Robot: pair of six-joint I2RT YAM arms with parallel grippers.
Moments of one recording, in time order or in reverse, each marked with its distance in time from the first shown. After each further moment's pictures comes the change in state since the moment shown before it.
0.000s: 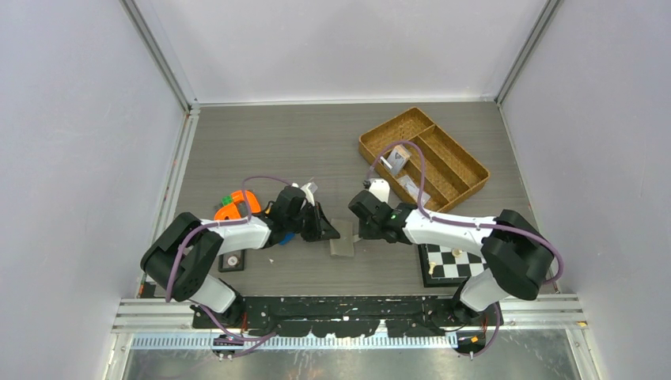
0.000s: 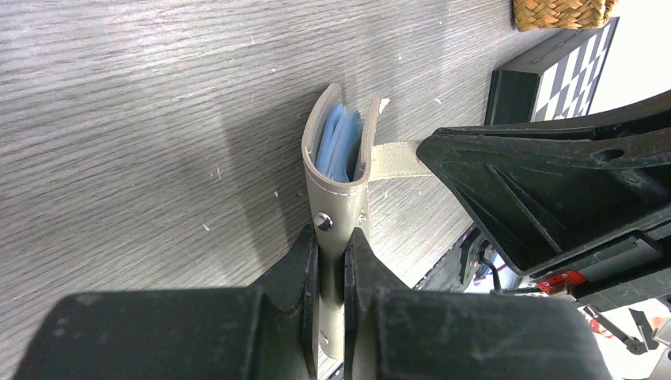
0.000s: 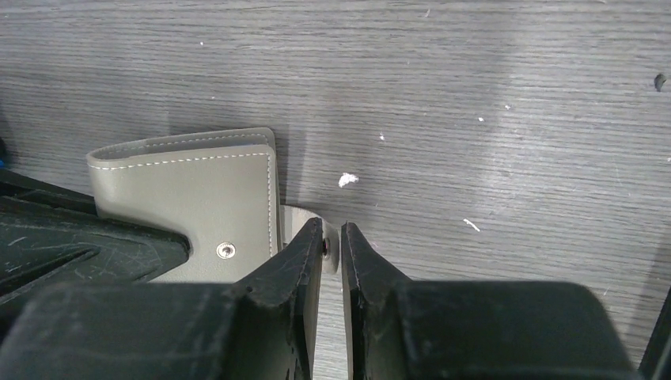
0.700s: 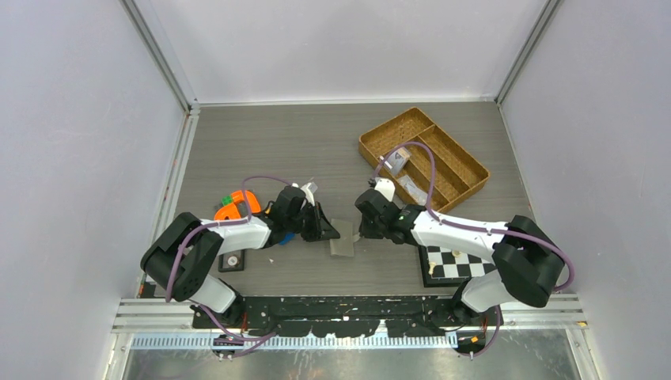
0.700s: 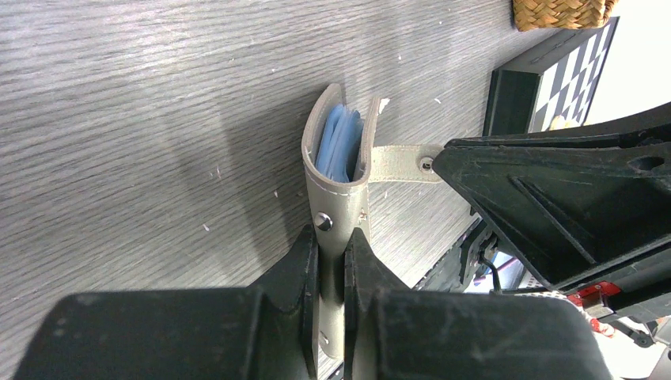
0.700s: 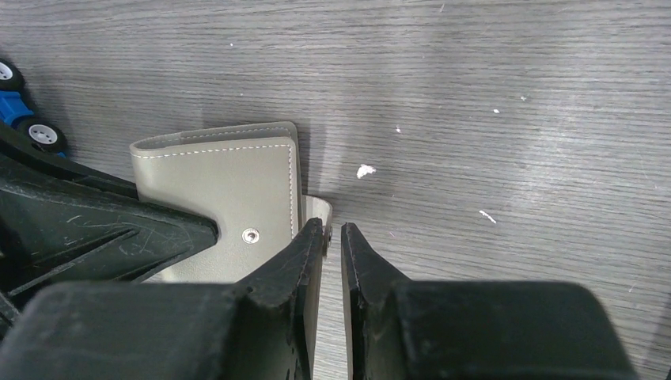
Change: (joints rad) left arm 0.000 0.000 0.000 0.000 0.001 0.000; right arm -0.025 -0.072 -0.045 0.039 -0.063 0.036
